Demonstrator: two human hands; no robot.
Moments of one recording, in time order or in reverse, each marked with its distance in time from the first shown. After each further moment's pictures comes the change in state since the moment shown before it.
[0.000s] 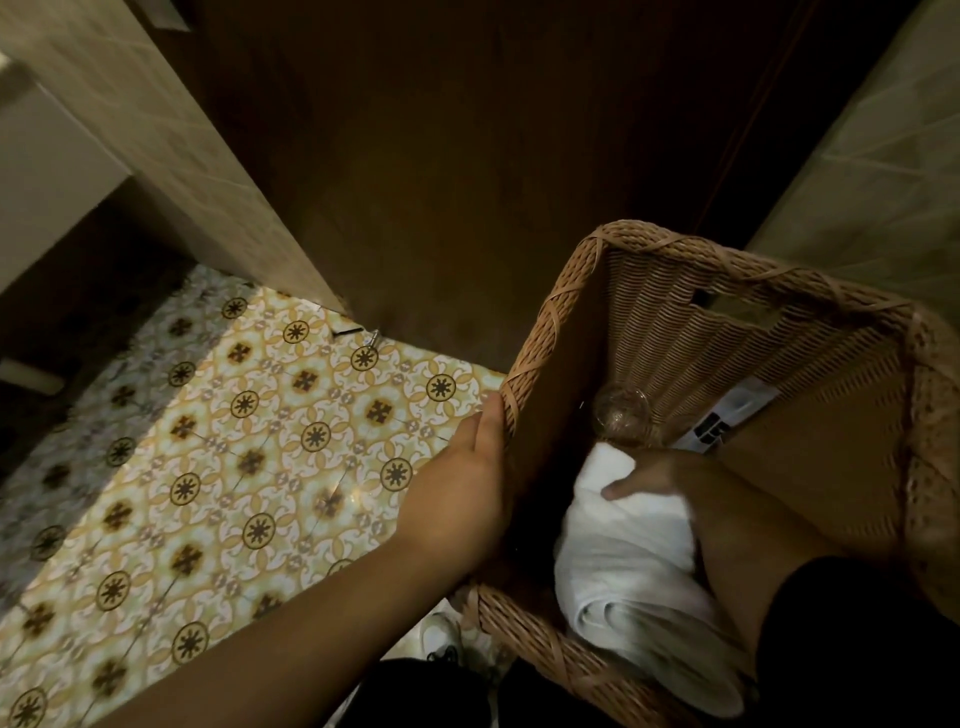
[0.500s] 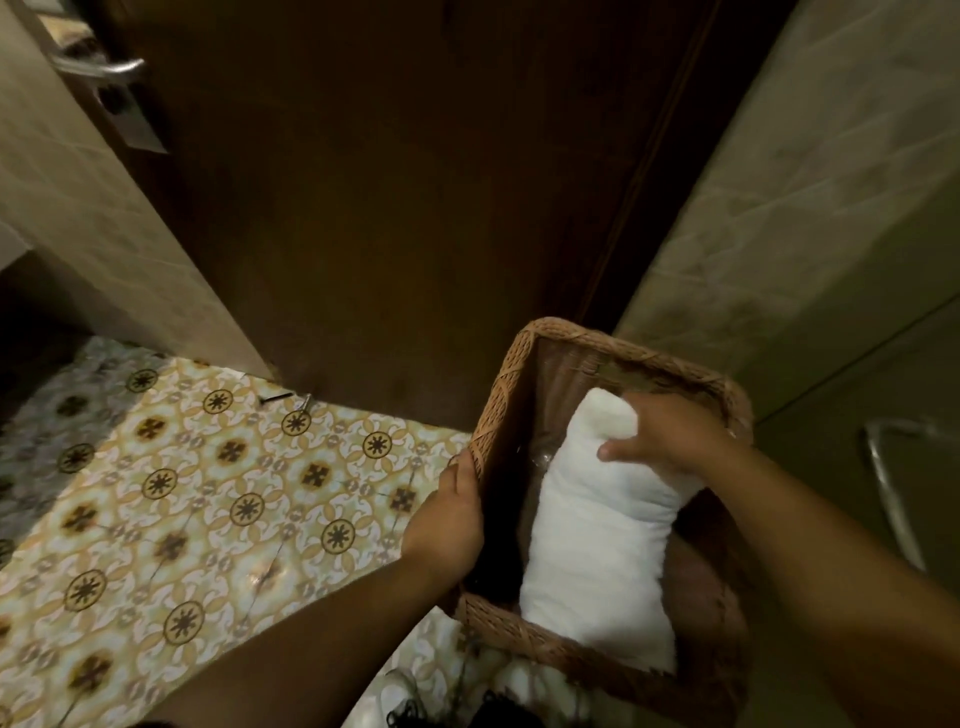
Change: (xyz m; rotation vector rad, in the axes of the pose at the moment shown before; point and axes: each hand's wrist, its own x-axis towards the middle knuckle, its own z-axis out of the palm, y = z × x) left_hand -0.008 0.001 -0.021 -0.061 -0.108 0.038; right_hand -0.262 -0.100 -0.067 -0.261 0.700 -0.050
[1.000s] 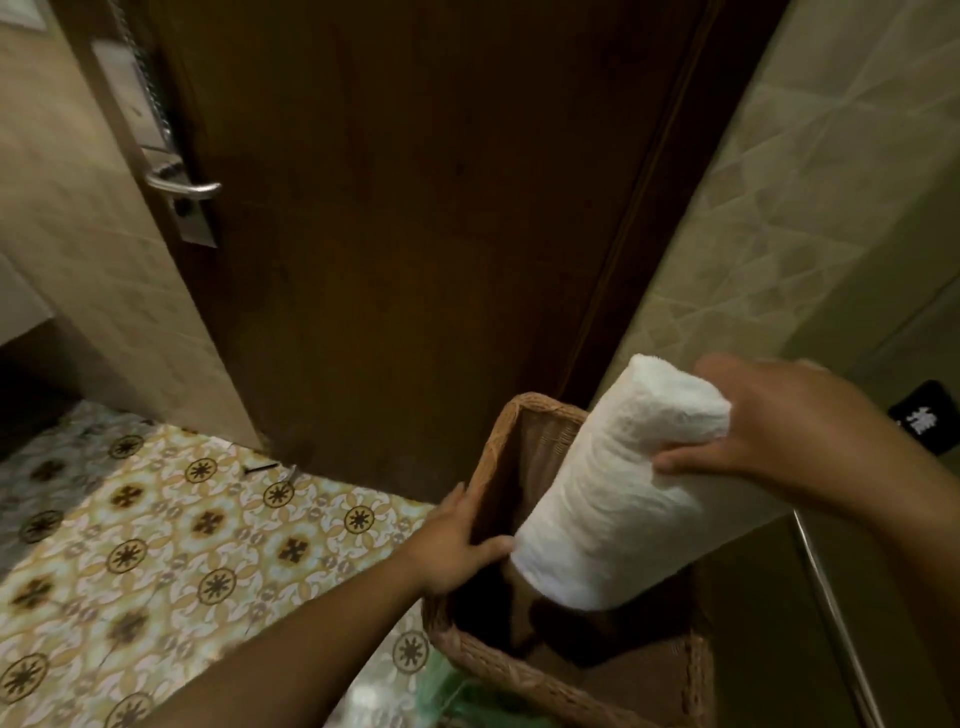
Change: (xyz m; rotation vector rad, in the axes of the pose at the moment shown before) left_hand -0.007 -0.002 -0.064 -0.369 -0.123 0.298; right_hand -0.183 -0.103 -0.174 -0.357 0.390 -0.131
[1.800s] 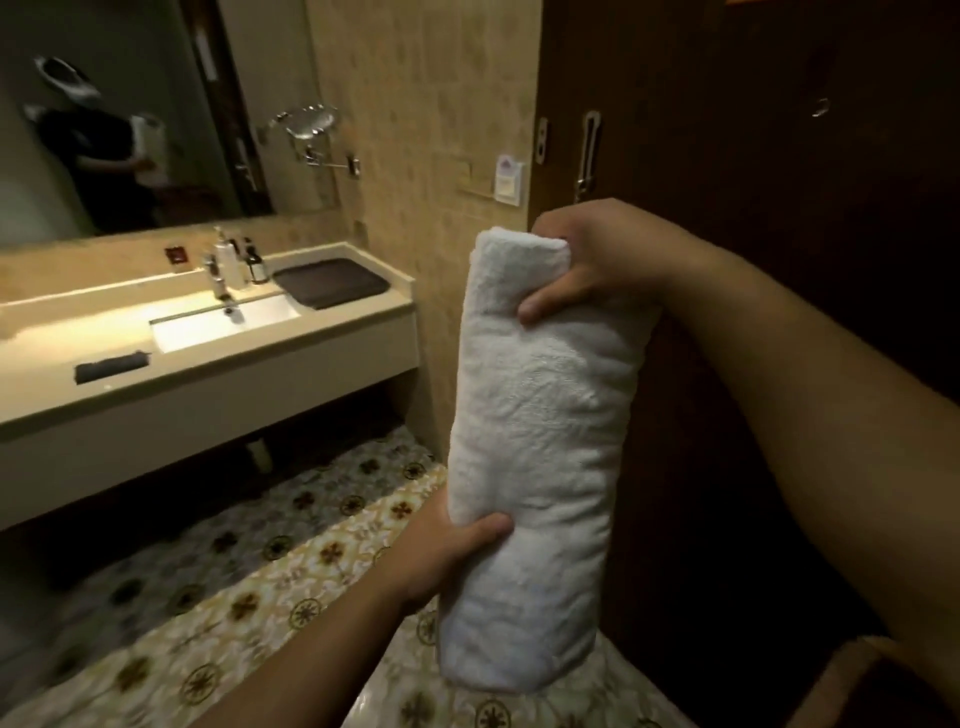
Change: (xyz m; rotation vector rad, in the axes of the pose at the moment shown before) left_hand -0.223 -0.071 -0.231 -0.695 0.832 0.044; right_hand 0.210 -0.381 -0.144 0.464 0.099 -1.004
